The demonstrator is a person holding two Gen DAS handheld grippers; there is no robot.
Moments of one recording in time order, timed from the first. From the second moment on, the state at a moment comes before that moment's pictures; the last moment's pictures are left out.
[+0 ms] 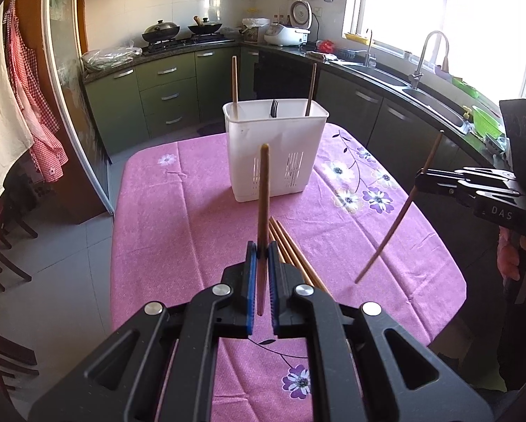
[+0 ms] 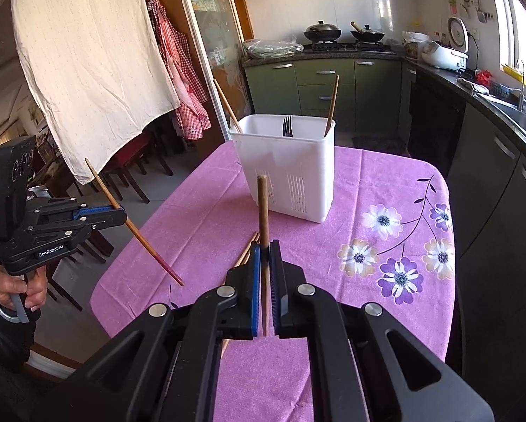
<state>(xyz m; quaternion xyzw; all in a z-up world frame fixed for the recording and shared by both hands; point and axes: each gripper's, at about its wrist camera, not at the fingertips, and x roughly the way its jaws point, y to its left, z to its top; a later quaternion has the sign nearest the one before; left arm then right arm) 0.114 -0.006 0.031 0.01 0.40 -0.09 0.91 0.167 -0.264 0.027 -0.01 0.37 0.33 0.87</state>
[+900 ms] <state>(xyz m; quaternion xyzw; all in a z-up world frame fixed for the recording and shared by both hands) 0.273 -0.053 0.136 0.03 0.29 -0.06 0.95 0.195 -0.302 0.042 0.01 0.35 0.32 0.88</state>
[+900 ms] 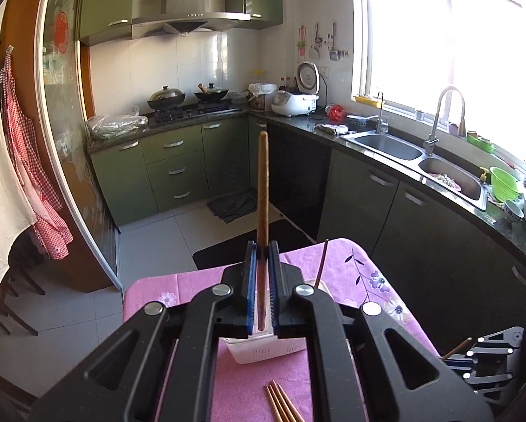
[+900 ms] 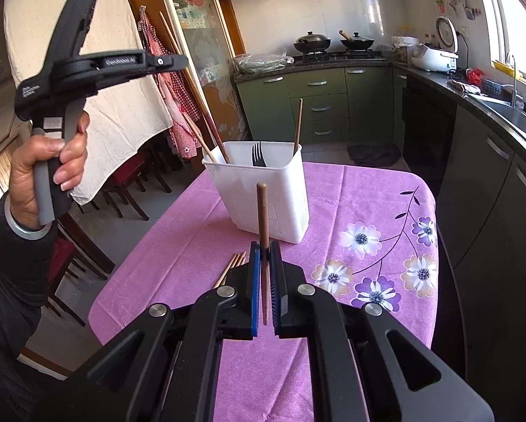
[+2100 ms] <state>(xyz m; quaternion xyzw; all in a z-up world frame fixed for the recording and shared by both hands) 0.147 0.010 0.056 -0.02 0.27 0.02 0.96 0.320 -0.243 0.171 0.05 0.25 0.27 0.93</state>
